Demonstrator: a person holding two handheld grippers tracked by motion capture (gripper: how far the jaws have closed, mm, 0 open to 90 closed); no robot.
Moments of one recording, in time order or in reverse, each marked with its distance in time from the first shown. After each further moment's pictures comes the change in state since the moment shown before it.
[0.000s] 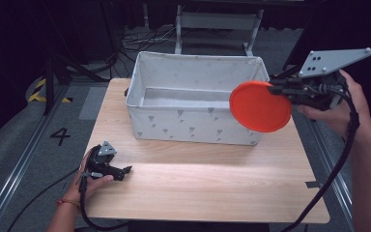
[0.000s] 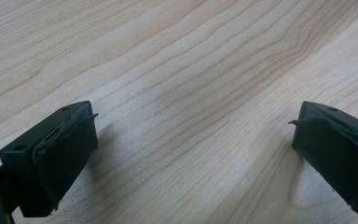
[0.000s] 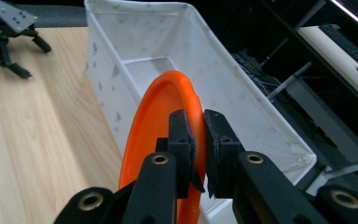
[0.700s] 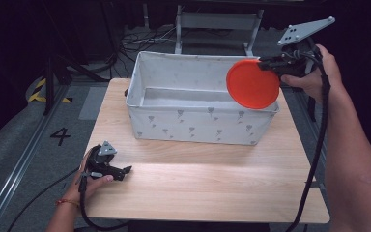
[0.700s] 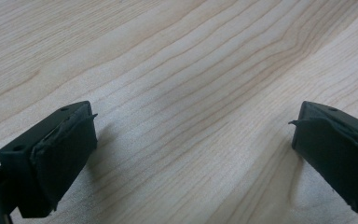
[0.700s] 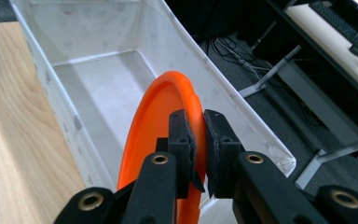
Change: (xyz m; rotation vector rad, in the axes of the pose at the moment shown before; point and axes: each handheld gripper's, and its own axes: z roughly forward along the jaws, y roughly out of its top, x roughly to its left) left arm 0.001 0.000 0.000 0.002 -0.002 0.004; right arm -0.064 0.007 0.066 0.066 -0.019 0.049
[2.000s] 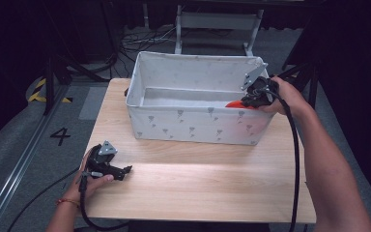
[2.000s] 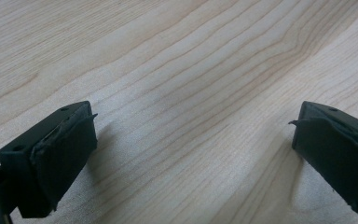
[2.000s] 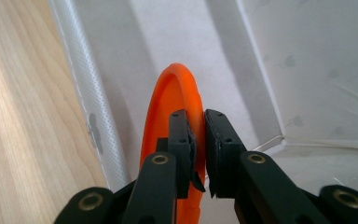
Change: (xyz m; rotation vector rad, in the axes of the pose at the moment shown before) left arm 0.000 0.001 0.001 0.003 -0.005 0.001; right arm 0.024 -0.068 0.117 0.345 0.200 -0.184
